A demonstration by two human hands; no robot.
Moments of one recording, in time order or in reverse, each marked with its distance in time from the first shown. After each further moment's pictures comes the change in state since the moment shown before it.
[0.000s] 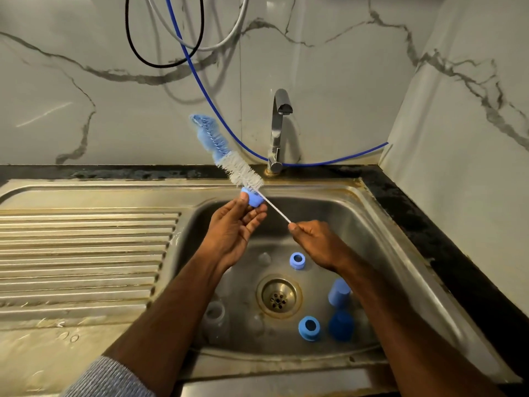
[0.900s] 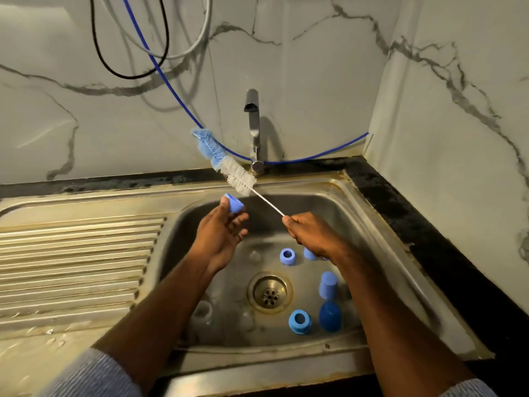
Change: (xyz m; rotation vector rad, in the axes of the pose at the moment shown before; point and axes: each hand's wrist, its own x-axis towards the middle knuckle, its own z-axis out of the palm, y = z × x) left_hand -0.002 -0.018 0.010 0.224 0.092 -0.056; right_hand 0.000 0.016 -0.020 0.122 0.037 0.170
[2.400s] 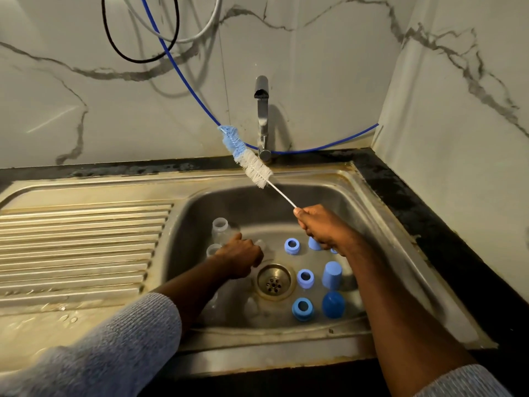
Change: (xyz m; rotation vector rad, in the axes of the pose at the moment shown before) left_hand 0.034 -0.062 -0.048 2.367 -0.677 0.313; right_hand 0.002 0.011 0.000 0.102 -0.035 0.191
